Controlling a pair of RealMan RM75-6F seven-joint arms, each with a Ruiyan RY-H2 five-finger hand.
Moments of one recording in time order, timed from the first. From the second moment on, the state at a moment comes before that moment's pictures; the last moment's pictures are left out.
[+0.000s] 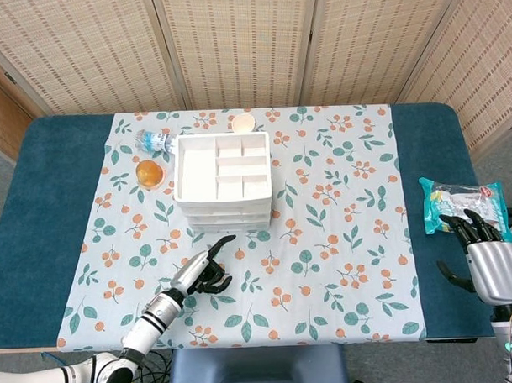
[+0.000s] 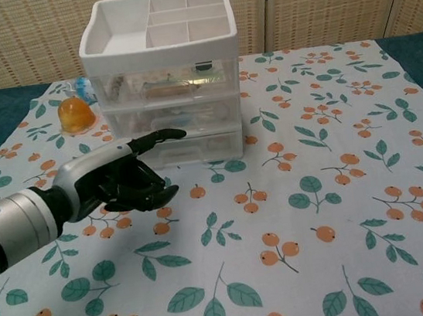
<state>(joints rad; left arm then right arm) -0.62 -1.67 -0.18 -1.55 1.26 0.86 -0.42 0.10 -1.03 0.09 -1.76 -1.49 1.47 -0.10</state>
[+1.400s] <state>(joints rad) -0.67 -1.90 -0.34 -1.38 1.03 0.86 -0.37 0.09 -1.01 0.10 -1.76 -1.45 1.47 -0.09</state>
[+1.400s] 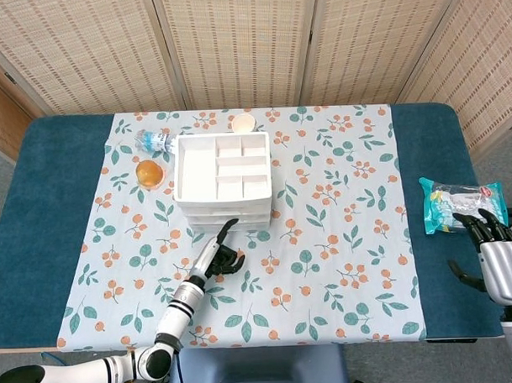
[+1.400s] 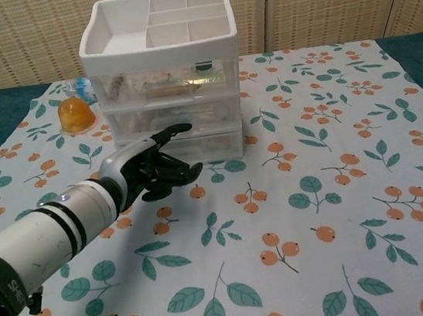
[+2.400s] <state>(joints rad) -0.68 -1.91 -0.39 -1.34 1.01 0.79 -0.48 0.09 -1.01 0.10 -1.77 -1.43 1.48 -0.12</state>
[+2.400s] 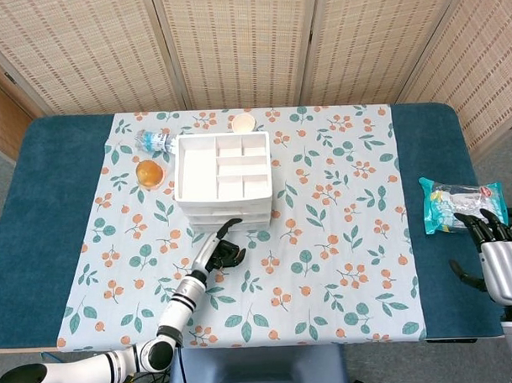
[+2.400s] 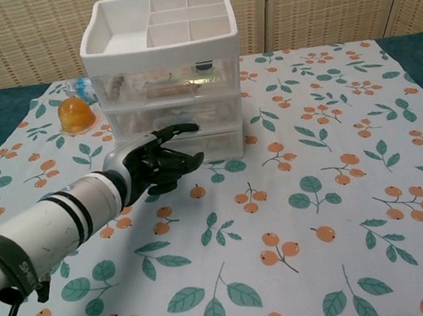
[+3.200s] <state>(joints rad) -0.65 -1.88 -0.36 -1.37 1.08 0.77 -0.58 0.08 -1.01 0.10 -1.80 -1.44 1.49 -0.15</state>
